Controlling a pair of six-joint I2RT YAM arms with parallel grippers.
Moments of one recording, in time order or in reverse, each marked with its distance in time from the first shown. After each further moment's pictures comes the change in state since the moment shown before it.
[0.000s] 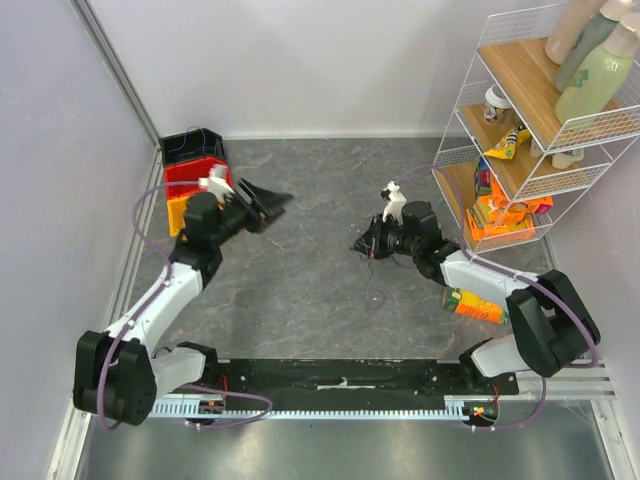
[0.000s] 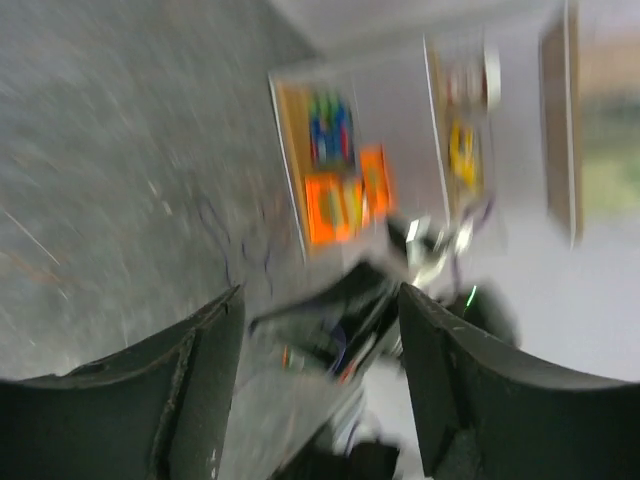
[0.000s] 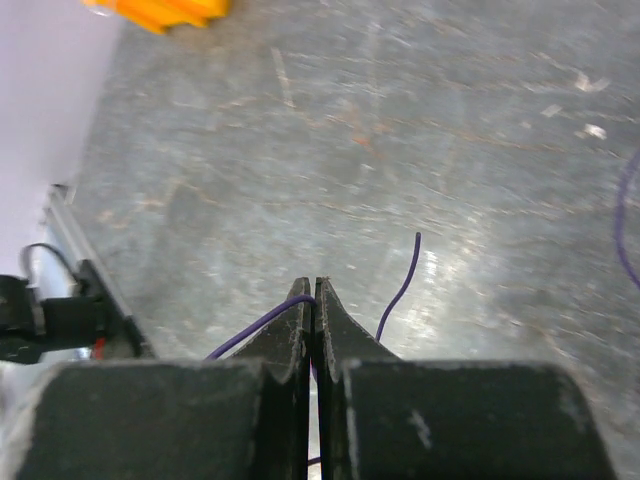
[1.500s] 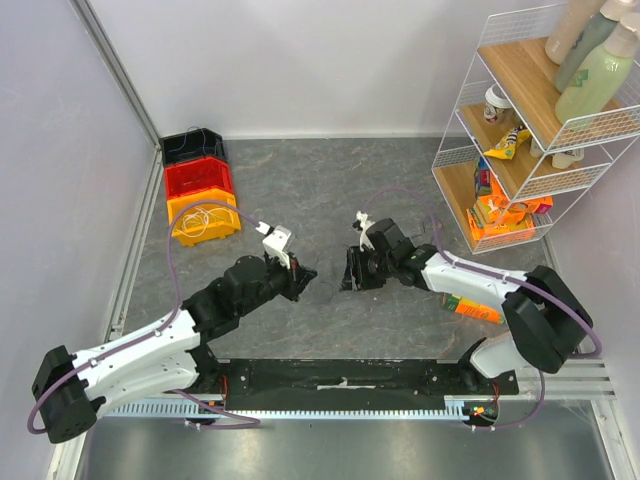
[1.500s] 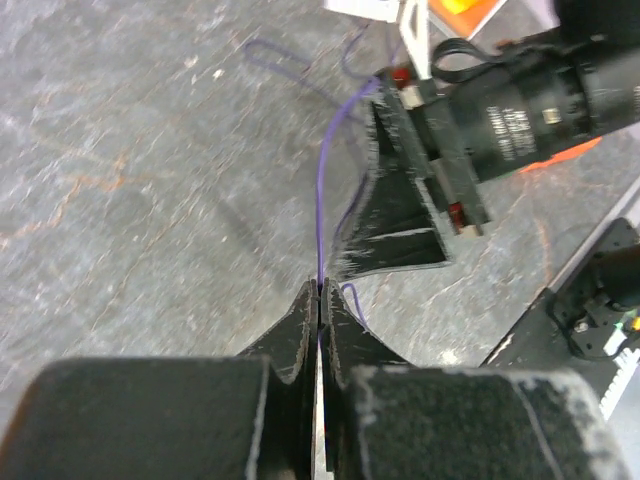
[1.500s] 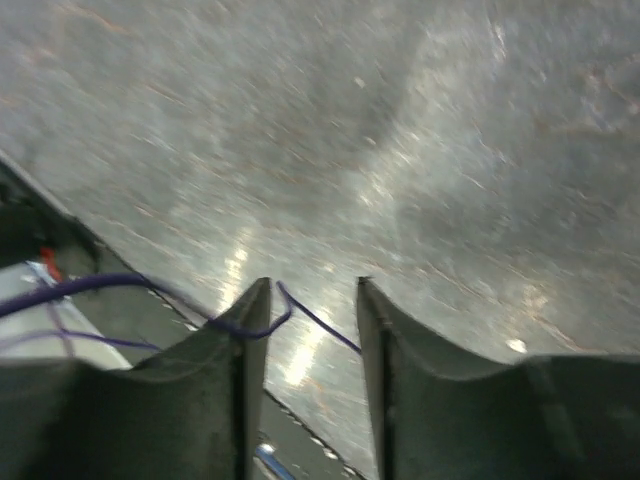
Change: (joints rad) left arm -0.754 -0.321 -0.235 -0.177 -0.468 0.766; right arm 0.213 0.006 0.115 -0.428 0.104 0.098
